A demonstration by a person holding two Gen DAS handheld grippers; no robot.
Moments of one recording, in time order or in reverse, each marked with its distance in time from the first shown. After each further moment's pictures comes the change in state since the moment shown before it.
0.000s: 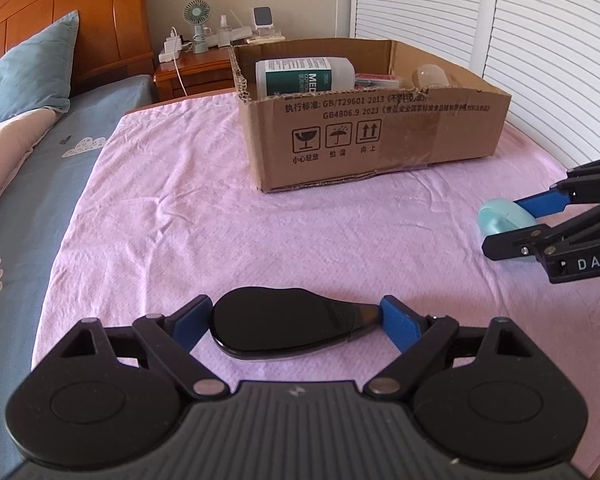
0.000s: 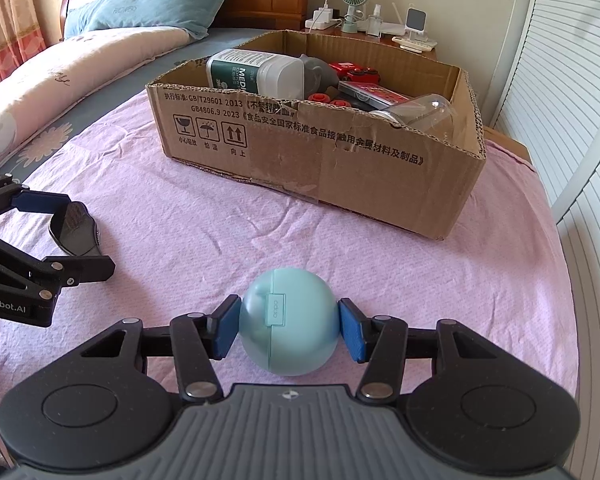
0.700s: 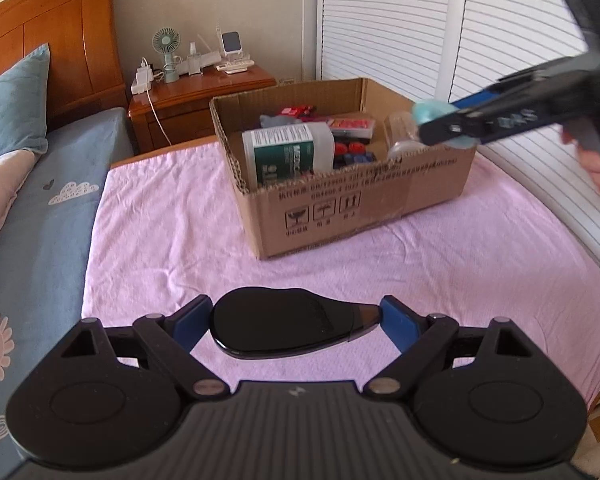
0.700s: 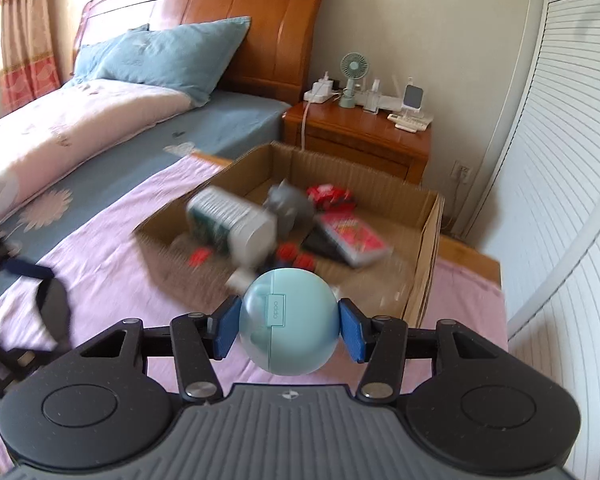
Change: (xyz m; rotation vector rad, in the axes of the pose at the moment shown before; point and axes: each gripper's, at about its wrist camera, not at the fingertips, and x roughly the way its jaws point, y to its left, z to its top) left arm -0.039 0.015 0.048 0.075 -0.034 -0.077; right arm -0.025 -0.030 0.111 -0.059 -0.161 -0.035
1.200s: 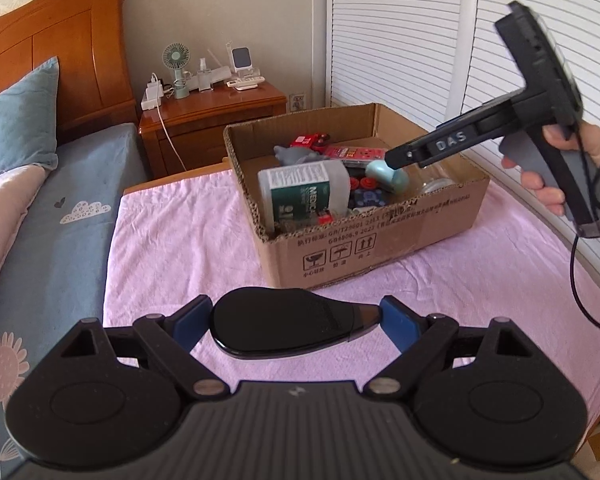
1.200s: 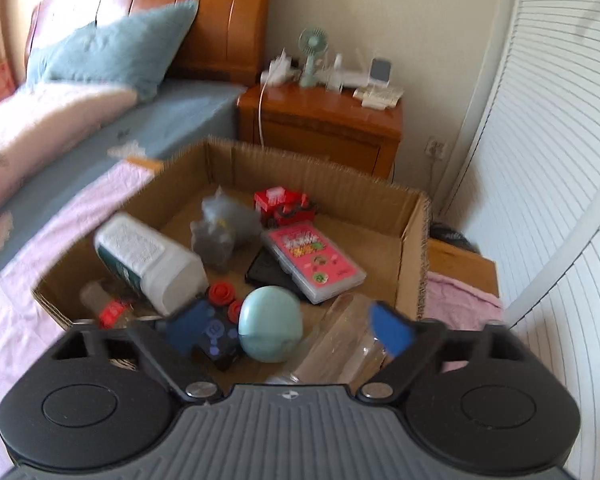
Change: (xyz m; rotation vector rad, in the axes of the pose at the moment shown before) left arm -0.003 0.006 0.025 0.002 -0.033 0.024; right arm 0.049 -0.026 0.019 0.104 0.021 -0.059
